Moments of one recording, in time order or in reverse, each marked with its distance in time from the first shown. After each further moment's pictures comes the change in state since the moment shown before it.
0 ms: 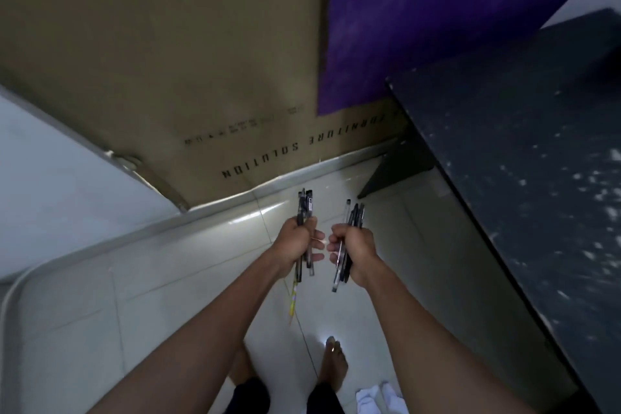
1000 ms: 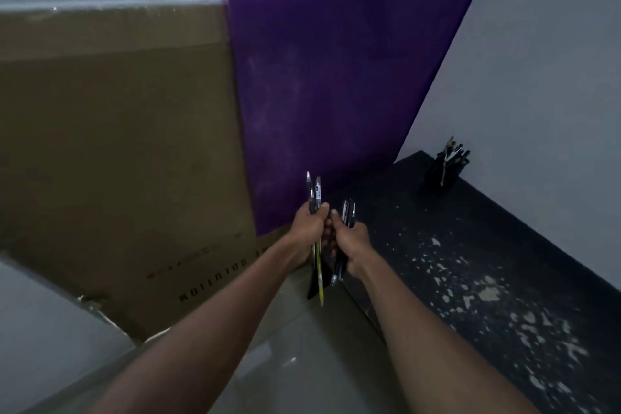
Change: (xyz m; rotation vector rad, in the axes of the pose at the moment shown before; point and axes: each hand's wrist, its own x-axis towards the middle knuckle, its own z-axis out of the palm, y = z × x) left_hand -0.164 0.239 0.166 0.046 -0.166 0.371; right_hand -0.181 -0.230 -0.091 0.024 0.070 -0.446
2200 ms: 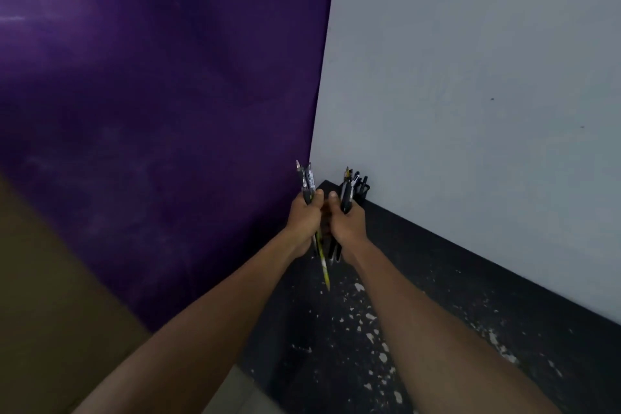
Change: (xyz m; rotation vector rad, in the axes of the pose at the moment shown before) left_hand 0.134 0.086 0.216 0.089 -0.320 0.159; right_hand 0.138 -0.124 -0.160 0.120 0.379 -0.321
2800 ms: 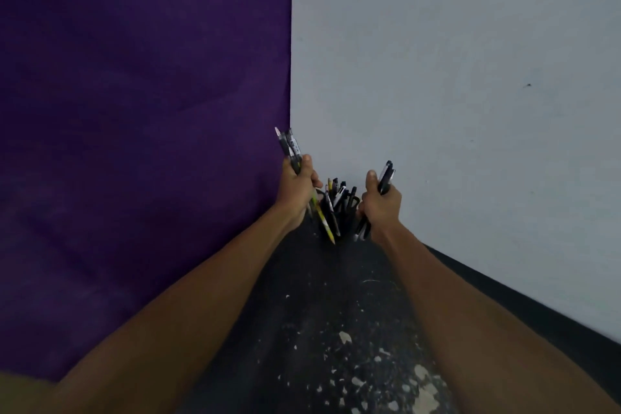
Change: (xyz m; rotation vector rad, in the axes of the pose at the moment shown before) left_hand 0.172 0.017 0.075 0.029 0.096 0.130; right_hand 0.195 -0.001 -0.077 0.130 0.244 0.032
